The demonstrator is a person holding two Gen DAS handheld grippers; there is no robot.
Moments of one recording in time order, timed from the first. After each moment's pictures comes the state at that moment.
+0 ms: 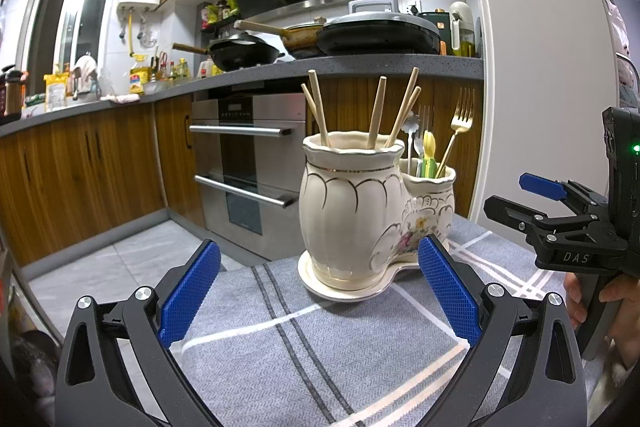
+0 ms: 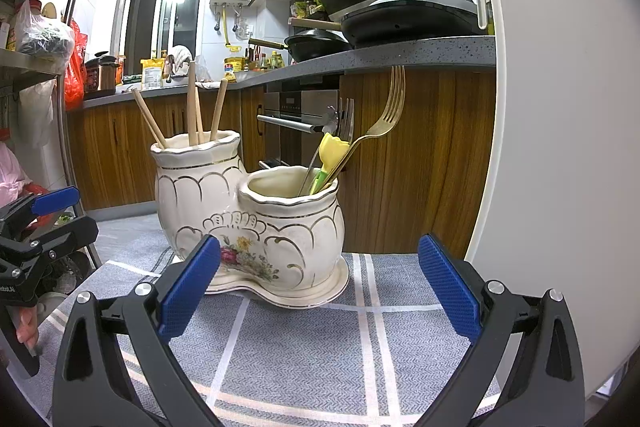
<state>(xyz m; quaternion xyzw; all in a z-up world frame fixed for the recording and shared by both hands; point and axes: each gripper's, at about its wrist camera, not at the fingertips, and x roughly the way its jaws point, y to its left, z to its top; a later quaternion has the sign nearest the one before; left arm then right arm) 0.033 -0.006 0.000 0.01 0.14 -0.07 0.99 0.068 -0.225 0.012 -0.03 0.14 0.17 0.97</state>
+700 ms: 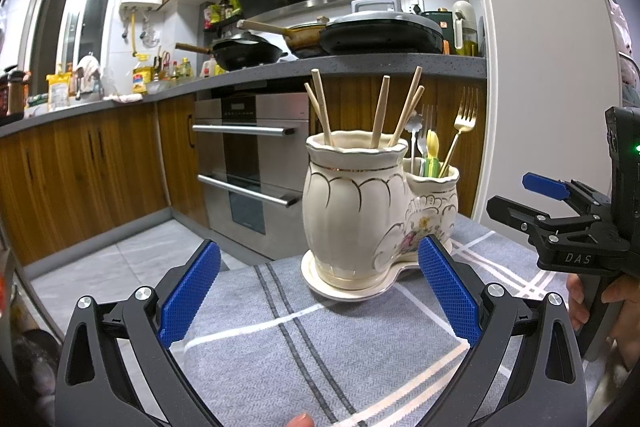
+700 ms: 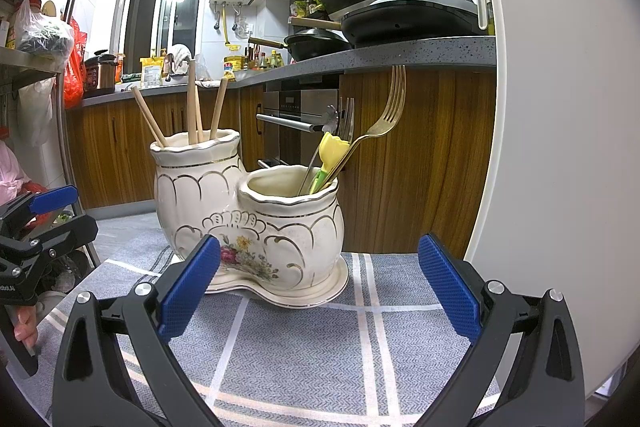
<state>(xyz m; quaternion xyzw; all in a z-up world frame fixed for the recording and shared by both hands) 0.033 -0.005 -0.002 0.01 0.14 -0.07 0.99 0.069 -0.226 0.013 -0.03 0.14 0.17 0.97</state>
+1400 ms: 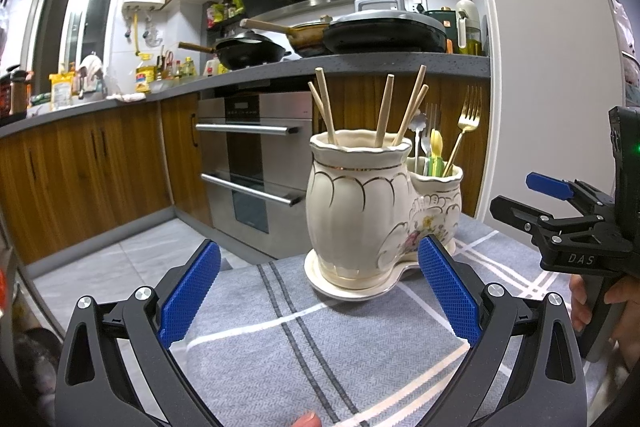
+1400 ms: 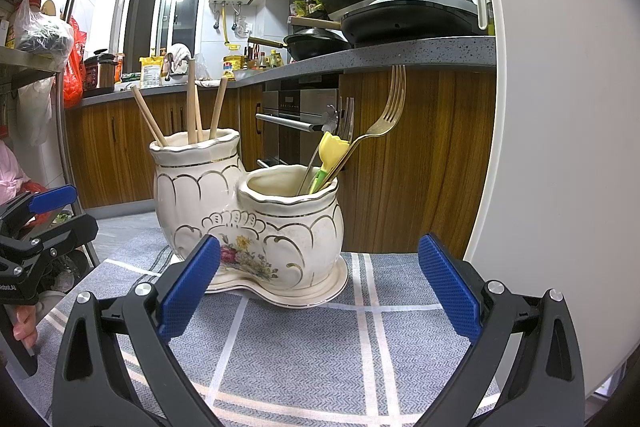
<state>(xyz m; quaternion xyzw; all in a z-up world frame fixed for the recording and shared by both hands) 0.032 0.001 -0.003 0.01 0.14 -0.06 0.99 0.069 -0.227 0.013 -0.03 0.14 0.17 0.97</state>
